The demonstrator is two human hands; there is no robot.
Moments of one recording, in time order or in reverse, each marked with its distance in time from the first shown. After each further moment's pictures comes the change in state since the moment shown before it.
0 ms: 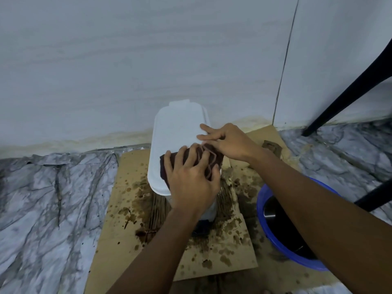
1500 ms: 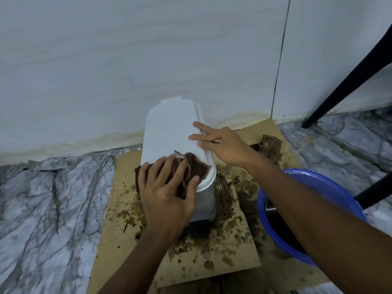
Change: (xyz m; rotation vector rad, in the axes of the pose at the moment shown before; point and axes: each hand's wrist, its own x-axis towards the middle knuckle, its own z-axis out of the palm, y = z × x) left_hand -0.029 -0.035 -0.012 -0.068 0.147 0.024; right_hand -0.004 0.020 0.011 0.129 0.011 -0.070
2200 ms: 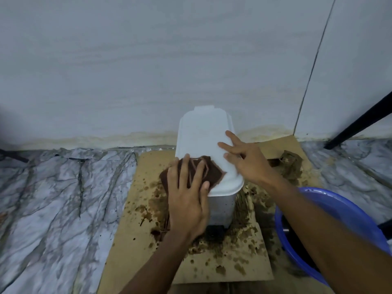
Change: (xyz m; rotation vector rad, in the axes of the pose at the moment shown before) left_hand -0.026 -0.019 -0.005 -0.054 -0.163 -0.140; right_hand -0.011 -0.011 0.031 -0.119 0.130 0.020
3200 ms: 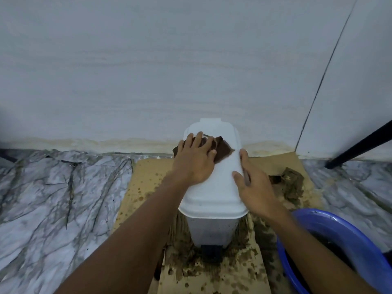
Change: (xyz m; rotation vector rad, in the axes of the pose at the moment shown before) left_hand 0.155 -0.018 0.006 0.203 -0.570 -0.026; right_hand -0.010 -0.001 0.017 -0.288 0.164 0.034
